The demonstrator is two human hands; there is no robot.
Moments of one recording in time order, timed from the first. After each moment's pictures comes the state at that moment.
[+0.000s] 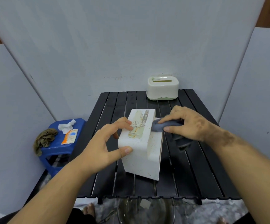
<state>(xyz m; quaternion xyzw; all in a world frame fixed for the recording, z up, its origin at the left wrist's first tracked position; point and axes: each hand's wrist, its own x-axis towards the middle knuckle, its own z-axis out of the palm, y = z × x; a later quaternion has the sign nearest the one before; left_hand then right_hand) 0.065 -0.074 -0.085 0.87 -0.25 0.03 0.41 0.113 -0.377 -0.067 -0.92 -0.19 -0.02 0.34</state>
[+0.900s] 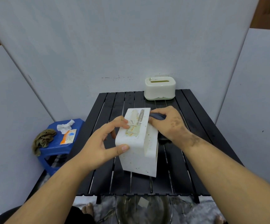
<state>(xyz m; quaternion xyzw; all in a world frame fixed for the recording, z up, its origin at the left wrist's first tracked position) 0.068 -0.077 -0.090 0.85 -0.25 0.03 0.45 0.126 -0.327 -0.091 -0.84 -0.08 -0.11 0.52</state>
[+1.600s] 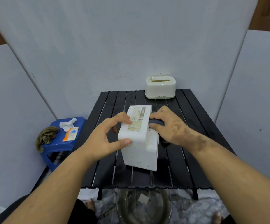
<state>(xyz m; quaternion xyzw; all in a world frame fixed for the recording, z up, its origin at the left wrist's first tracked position) 0.072 -0.075 -0.090 0.87 -0.26 0.05 0.42 0.087 -0.329 -0.072 -0.91 -0.17 -0.03 0.39</state>
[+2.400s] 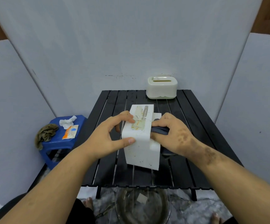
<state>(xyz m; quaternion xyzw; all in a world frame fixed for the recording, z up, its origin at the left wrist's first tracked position) 0.072 -0.072 -0.091 0.86 -0.26 0.04 0.43 0.056 -0.319 -0.074 -0.87 -0.16 -0.06 0.46</state>
